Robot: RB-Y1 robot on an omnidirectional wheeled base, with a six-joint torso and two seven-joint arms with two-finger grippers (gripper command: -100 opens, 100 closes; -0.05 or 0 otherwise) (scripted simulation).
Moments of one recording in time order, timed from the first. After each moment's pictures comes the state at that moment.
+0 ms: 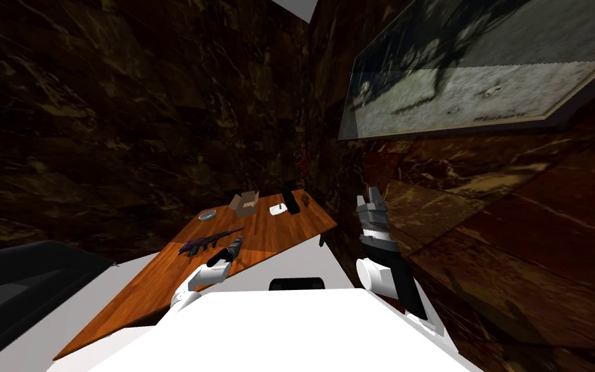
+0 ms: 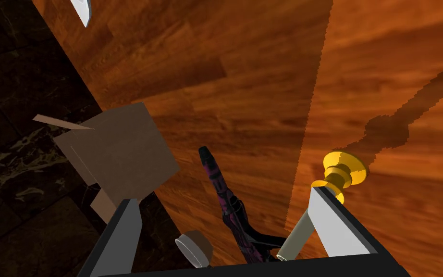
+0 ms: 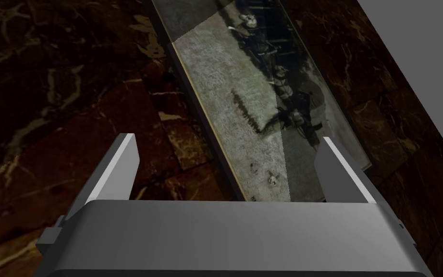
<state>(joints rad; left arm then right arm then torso) 0.13 0.41 0.02 -1.24 0.23 0.30 -0.06 0.49 -0.01 -0.07 -2.33 -0.06 -0.37 0.14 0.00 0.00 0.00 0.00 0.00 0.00</state>
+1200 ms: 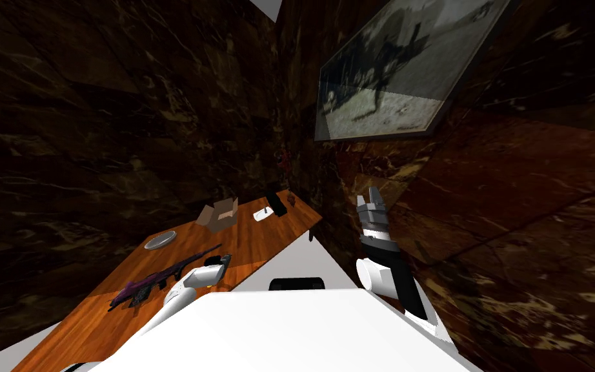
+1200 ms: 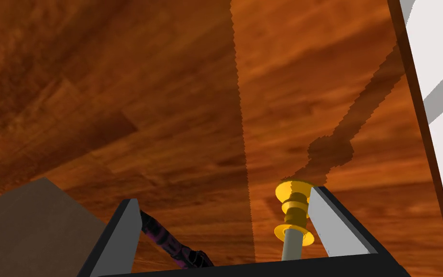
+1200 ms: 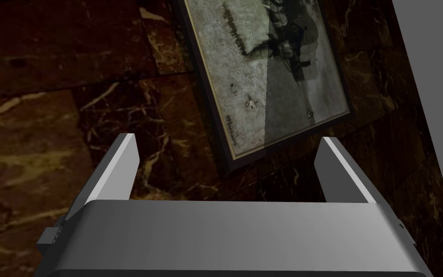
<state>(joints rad) 0.02 0.49 0.00 -0.91 0.28 0.53 -0.05 0.49 -0.01 -0.07 -2.33 -0.06 -0.37 0.14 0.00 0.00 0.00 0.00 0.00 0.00</state>
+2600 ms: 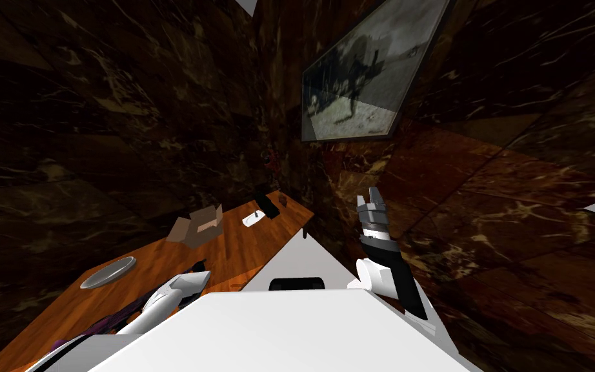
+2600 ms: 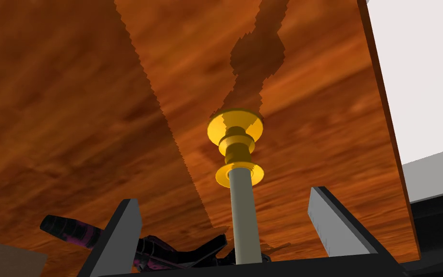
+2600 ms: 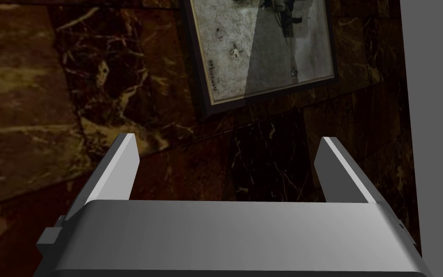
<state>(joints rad) -0.07 0.59 -0.04 -0.61 0.26 0.72 -0.03 0.49 -0.01 -0.07 -2.33 -0.06 -0.37 0.14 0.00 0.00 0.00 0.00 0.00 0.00</state>
